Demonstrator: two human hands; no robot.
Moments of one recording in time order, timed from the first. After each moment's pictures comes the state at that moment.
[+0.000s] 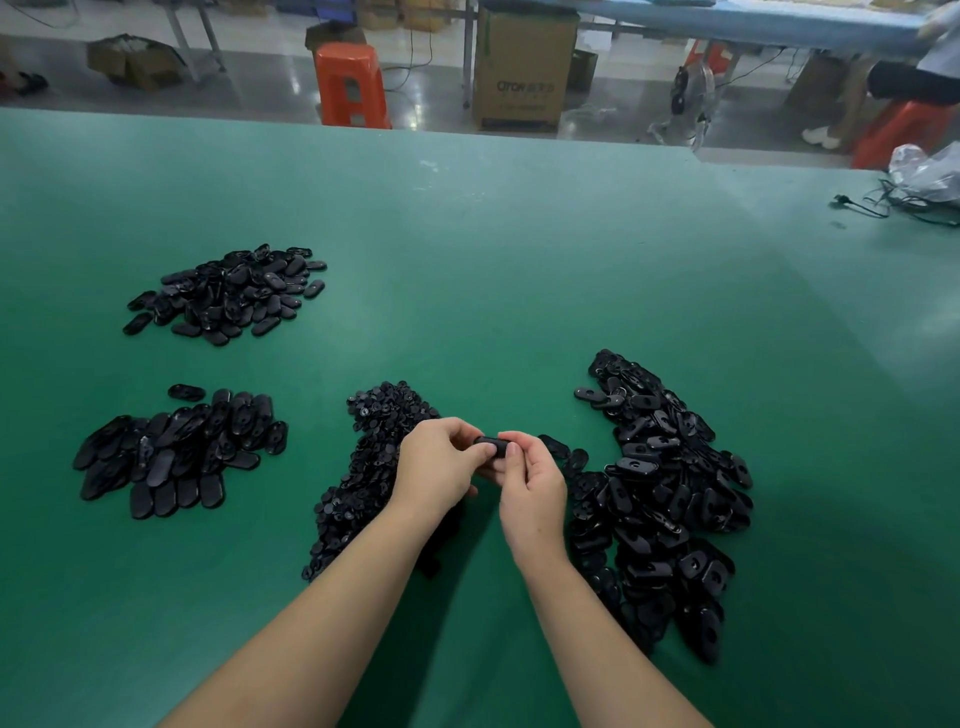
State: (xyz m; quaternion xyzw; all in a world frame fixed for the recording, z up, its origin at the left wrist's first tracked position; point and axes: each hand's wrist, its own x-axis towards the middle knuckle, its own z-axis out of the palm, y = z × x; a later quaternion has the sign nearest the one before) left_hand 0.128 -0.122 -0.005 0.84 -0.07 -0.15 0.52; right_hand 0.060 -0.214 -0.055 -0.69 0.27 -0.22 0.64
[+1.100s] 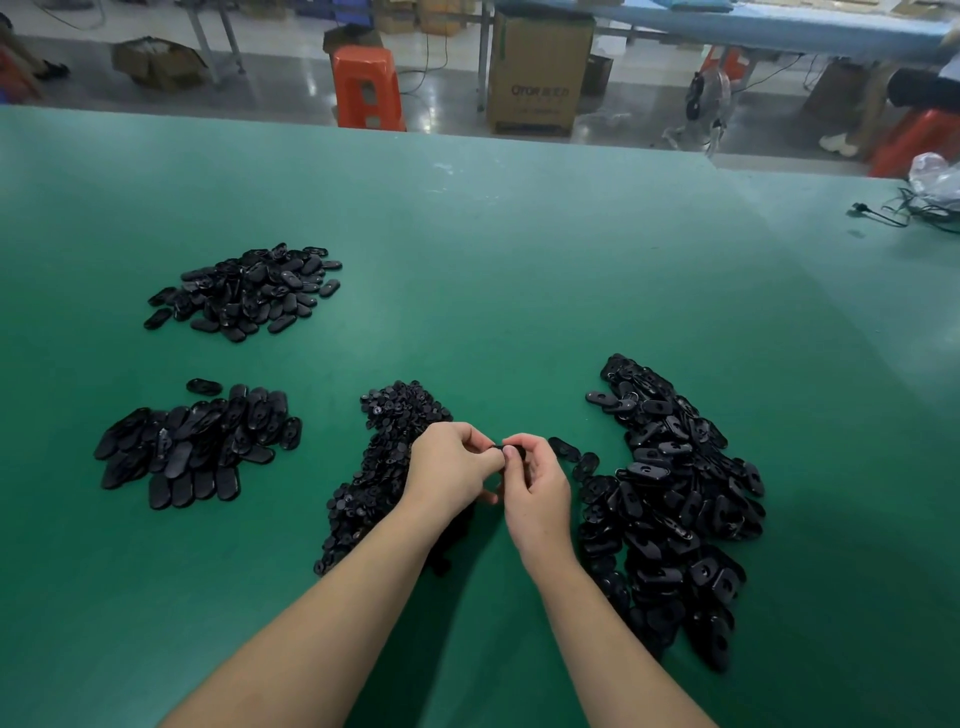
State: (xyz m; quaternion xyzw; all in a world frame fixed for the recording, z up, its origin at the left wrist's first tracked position) left_hand 0.122 -0.120 0.004 0.83 -0.03 -0.20 0.53; right_hand 0.058 -0.213 -0.052 -0.74 0.25 -0.20 0.60
